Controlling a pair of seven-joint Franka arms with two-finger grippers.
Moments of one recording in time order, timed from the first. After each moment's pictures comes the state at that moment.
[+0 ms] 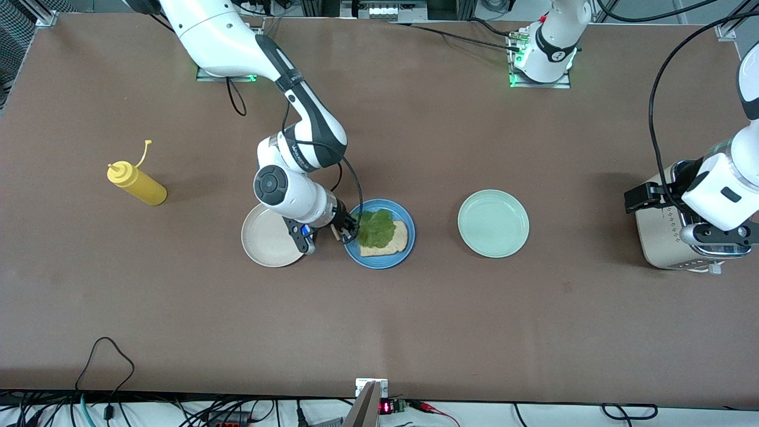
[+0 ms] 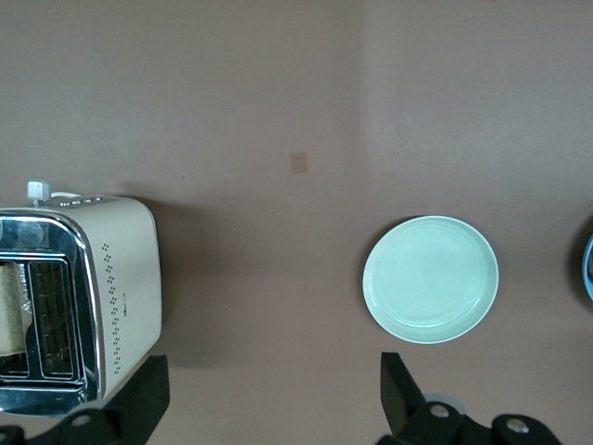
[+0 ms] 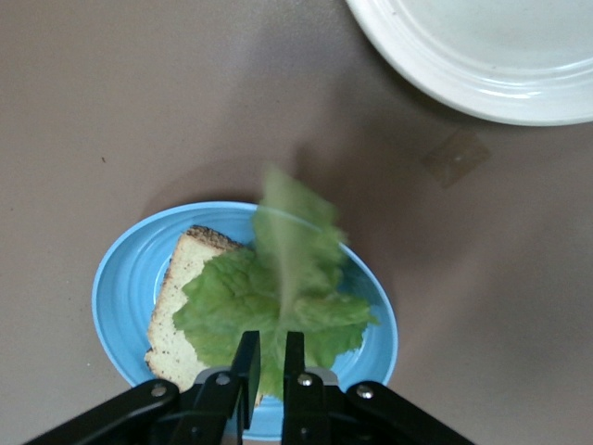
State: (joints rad) left arm 0.29 0.40 -0.47 -1.21 0.21 1.49 -0.17; right arm 0.60 0.75 -0.03 -1.48 0.45 2.31 1.32
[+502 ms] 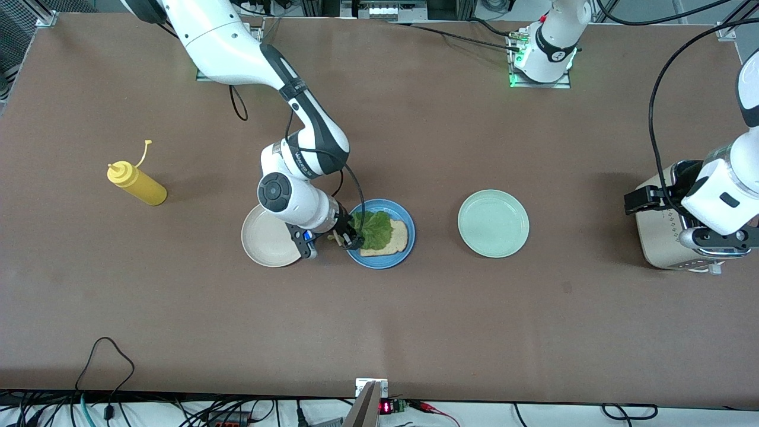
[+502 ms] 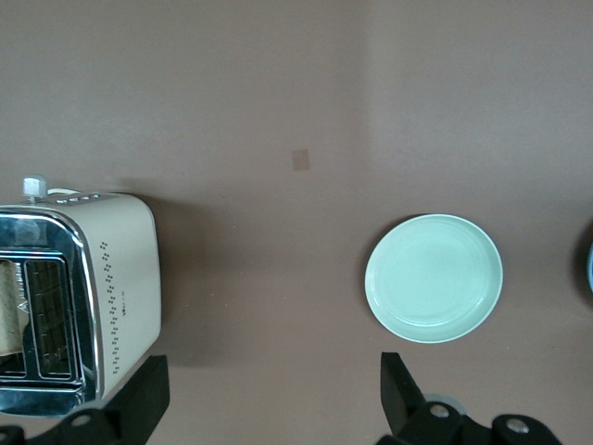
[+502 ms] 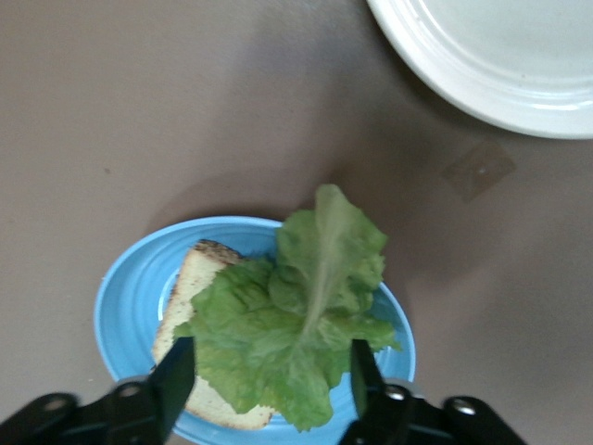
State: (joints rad) left arm 0.27 0.40 -0.43 -1.21 0.20 1.50 -0.16; right arm 0.60 0.78 -0.03 -1.43 0.44 2.31 1.31
